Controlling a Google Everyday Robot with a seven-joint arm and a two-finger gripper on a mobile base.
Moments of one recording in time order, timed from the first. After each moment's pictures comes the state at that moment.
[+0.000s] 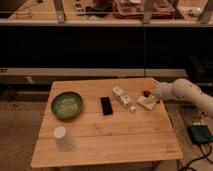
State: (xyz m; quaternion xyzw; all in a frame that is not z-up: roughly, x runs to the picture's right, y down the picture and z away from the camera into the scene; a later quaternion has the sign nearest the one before) arm 0.259 0.008 0.863 -0.05 -0.19 0.20 0.96
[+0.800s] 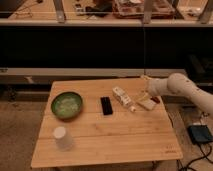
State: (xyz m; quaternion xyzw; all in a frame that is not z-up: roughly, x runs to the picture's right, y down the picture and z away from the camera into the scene) arm 0.217 -0.008 0.841 -0.05 -0.25 0.14 0.96
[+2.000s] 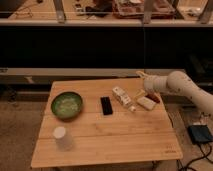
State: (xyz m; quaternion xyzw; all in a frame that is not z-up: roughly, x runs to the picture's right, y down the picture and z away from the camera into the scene) arm 0.181 -0.029 0.811 -0.02 -0.30 0.13 0.94
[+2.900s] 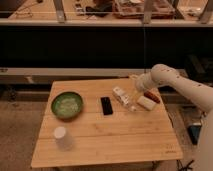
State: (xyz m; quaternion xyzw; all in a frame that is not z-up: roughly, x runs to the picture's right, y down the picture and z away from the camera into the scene) arm 0.151 -0.006 0.861 -0.14 -0.23 0.11 0.96
